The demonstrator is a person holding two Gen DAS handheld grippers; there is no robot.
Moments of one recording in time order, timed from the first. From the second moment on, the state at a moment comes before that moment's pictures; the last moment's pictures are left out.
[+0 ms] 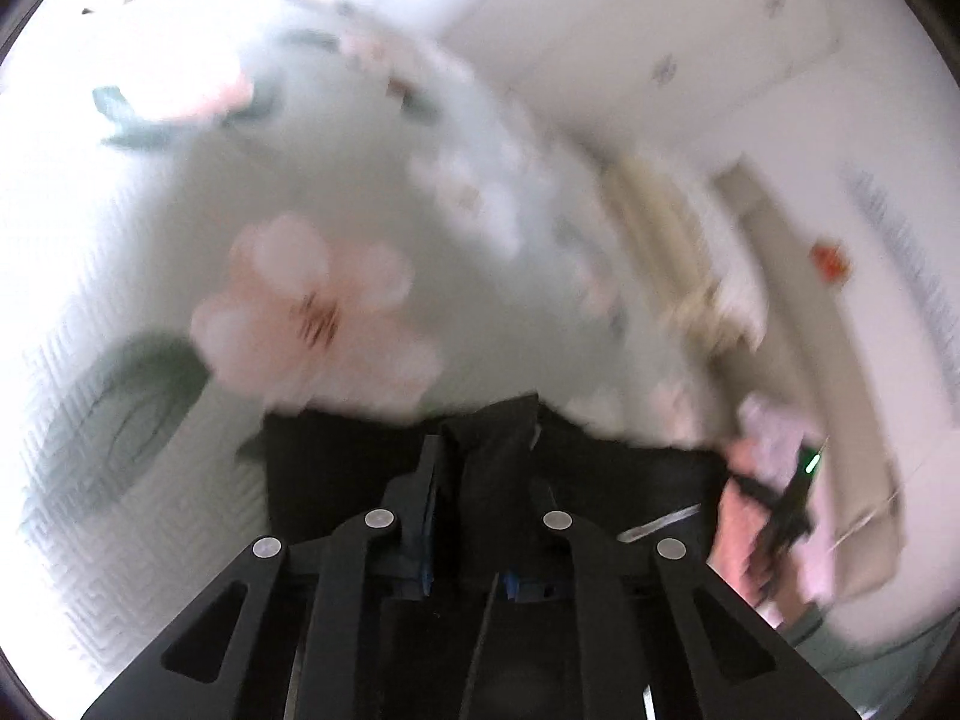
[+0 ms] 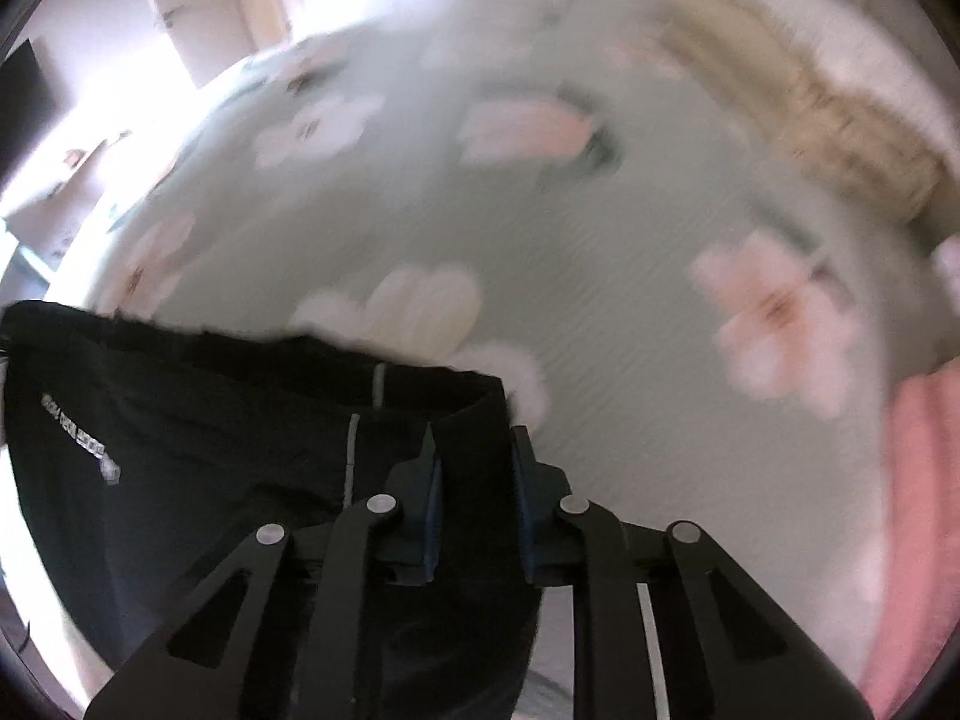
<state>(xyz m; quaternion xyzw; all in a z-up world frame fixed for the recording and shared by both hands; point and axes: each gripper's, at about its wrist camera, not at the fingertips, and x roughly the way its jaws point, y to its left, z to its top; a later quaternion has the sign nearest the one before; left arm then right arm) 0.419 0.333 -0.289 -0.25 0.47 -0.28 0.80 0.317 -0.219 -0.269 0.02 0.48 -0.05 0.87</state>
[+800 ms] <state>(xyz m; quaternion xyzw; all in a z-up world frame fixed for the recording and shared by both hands) 0.478 0.321 -0.405 -0.26 0.56 -0.20 0.76 0.368 -0.246 -0.341 0.17 0.55 0.04 0.82</state>
